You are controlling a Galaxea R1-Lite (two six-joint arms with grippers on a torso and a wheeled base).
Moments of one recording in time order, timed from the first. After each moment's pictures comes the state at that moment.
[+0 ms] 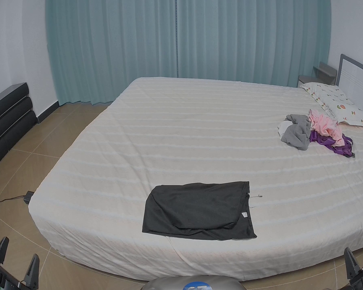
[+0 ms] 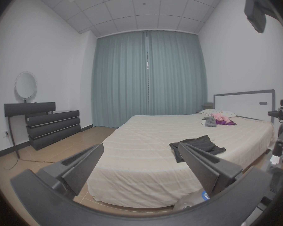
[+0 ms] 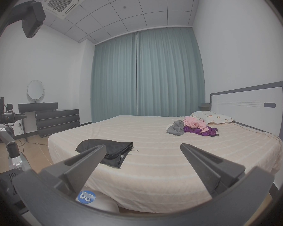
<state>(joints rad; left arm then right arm) 0.00 0.01 -0.02 -0.01 -0.02 0.01 0.00 0.01 -0.03 0.02 0.11 -0.01</state>
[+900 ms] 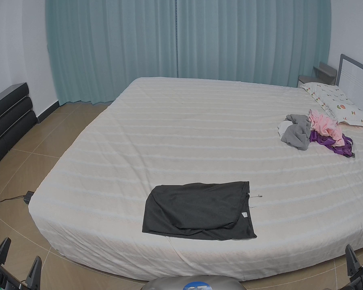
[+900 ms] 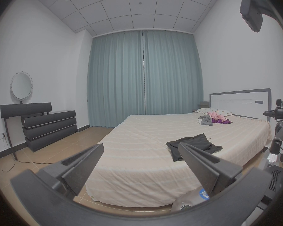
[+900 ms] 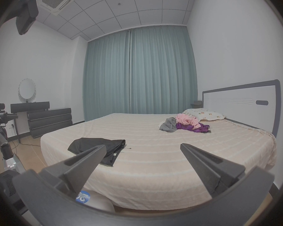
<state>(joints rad) 0.00 0.01 -0.02 0.00 -0.06 0.02 0.00 0.02 -0.02 0.03 0.03 0.00</state>
